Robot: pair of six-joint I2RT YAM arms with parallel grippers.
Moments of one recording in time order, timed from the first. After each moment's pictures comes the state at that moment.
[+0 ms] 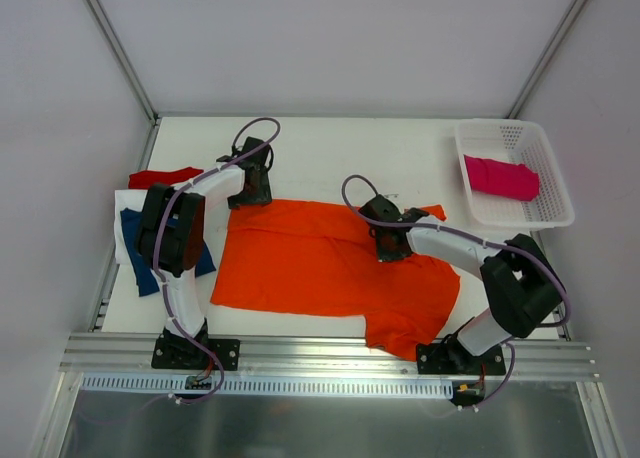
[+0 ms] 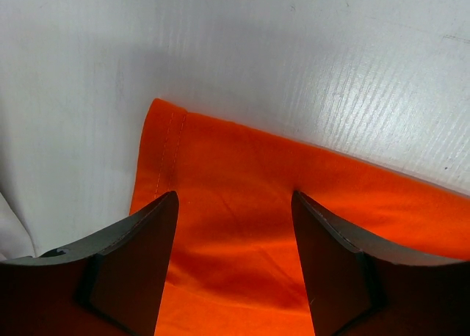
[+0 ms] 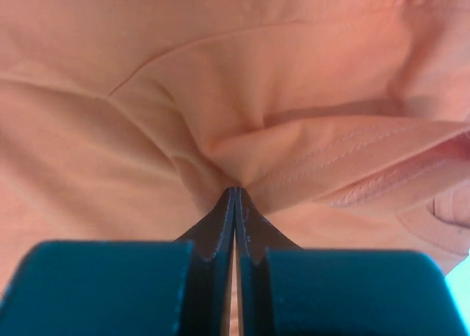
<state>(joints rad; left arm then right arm) -0.31 1.92 1.31 -0.56 -0.30 -0.45 0.70 1.56 0.92 -0.64 0.34 0.56</state>
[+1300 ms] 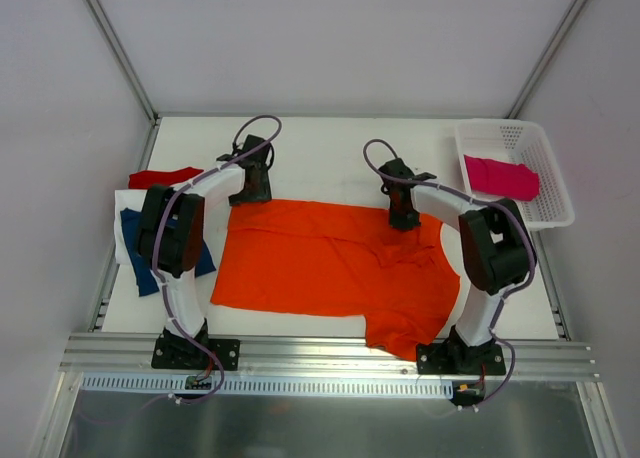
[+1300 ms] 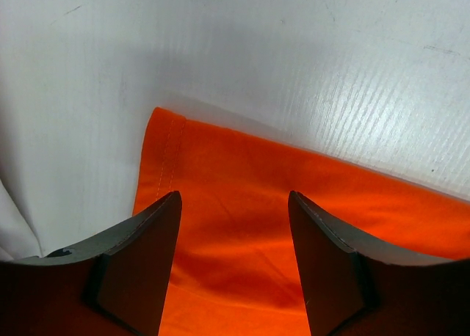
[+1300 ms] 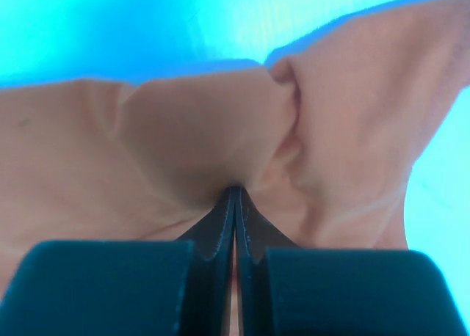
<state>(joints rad) -0.32 1.90 1.32 -0.55 -0.31 -0.44 0.45 1.81 1.18 -0.65 0.34 0.50</state>
